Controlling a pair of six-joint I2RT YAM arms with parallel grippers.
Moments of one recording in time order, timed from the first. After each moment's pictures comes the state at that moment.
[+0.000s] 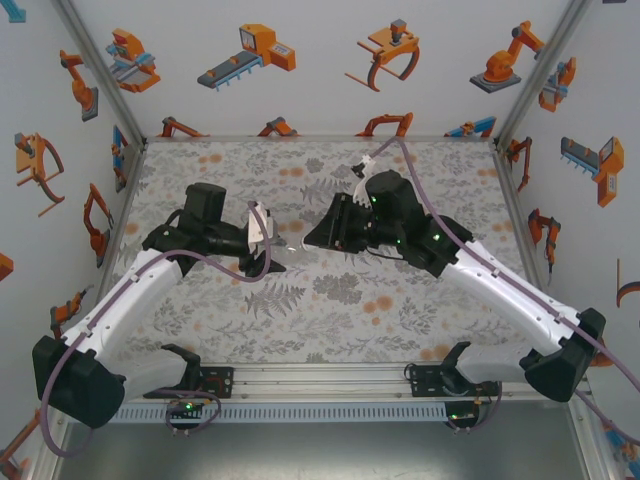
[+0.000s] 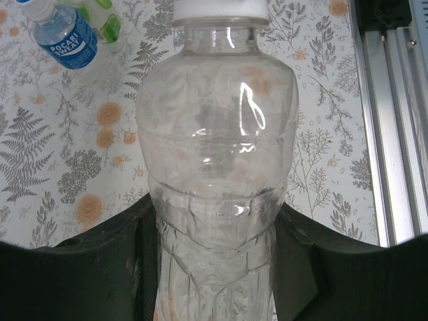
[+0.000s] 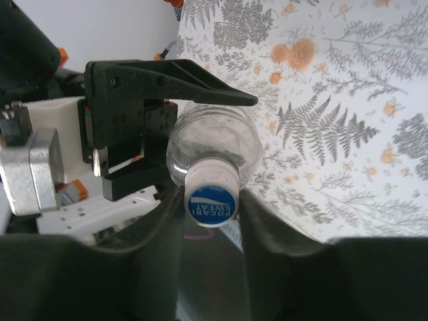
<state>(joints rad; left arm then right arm) -0.47 1.15 0.99 -0.59 0.92 0.82 0.83 1.25 1.28 -0.52 -0.25 0.86</state>
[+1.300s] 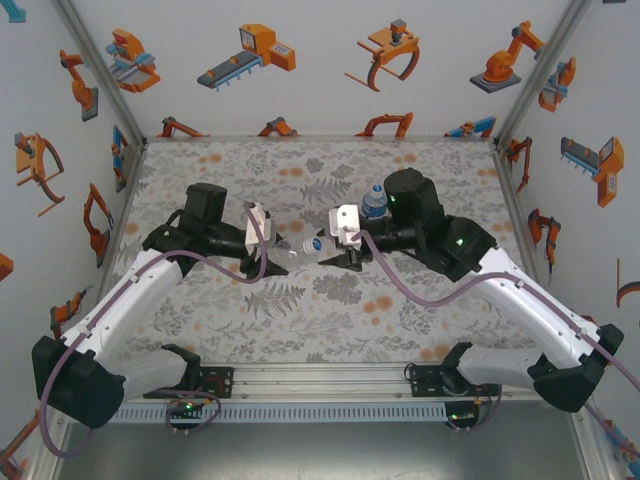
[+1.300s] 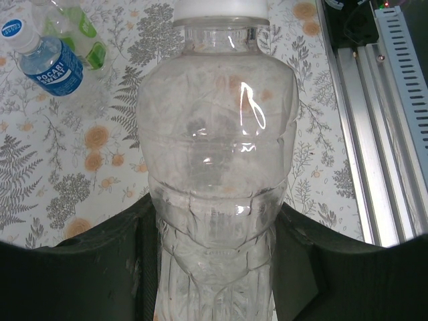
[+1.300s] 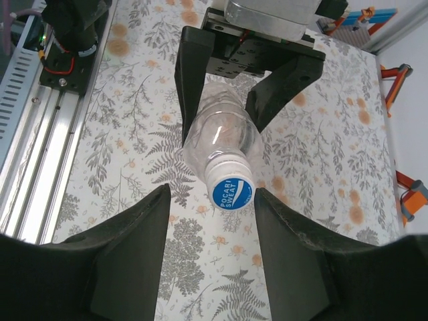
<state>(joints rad) -0.48 1.15 0.99 -0.59 0.99 0.83 0.83 1.18 1.33 -0.60 -0.69 -0.70</state>
